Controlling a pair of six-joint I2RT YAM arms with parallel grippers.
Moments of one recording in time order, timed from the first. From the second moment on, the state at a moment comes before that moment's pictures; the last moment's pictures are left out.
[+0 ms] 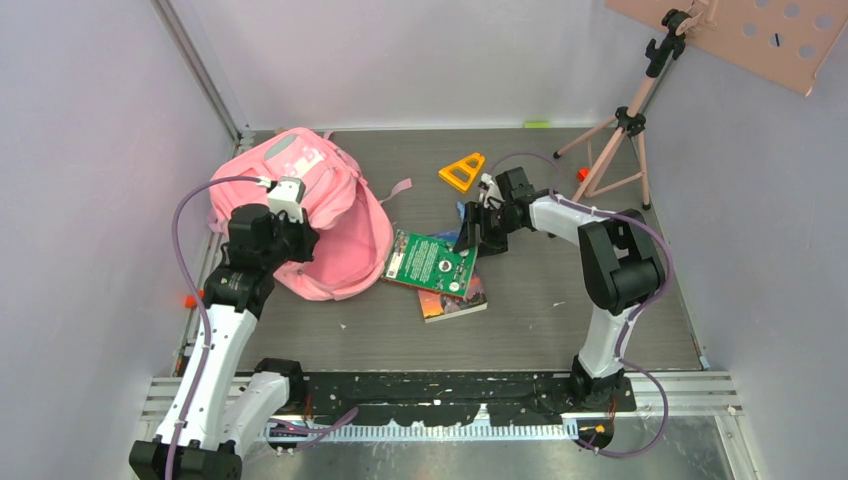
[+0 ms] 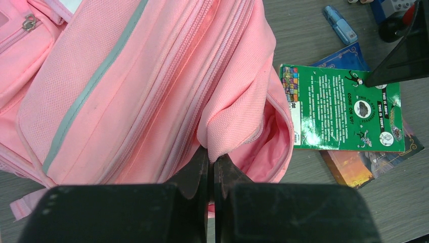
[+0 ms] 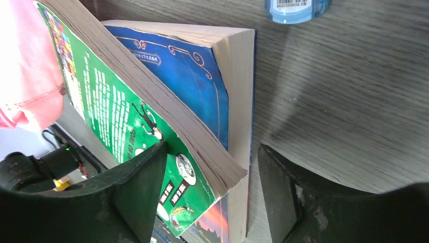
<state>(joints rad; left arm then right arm) -0.12 0.82 0.85 -0.51 0.18 -0.03 0.35 1.86 1.17 -0.40 -0.51 0.37</state>
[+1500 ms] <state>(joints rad) -0.12 0.82 0.85 -0.51 0.18 -0.03 0.54 1.58 1.21 -0.62 -0.06 0.42</state>
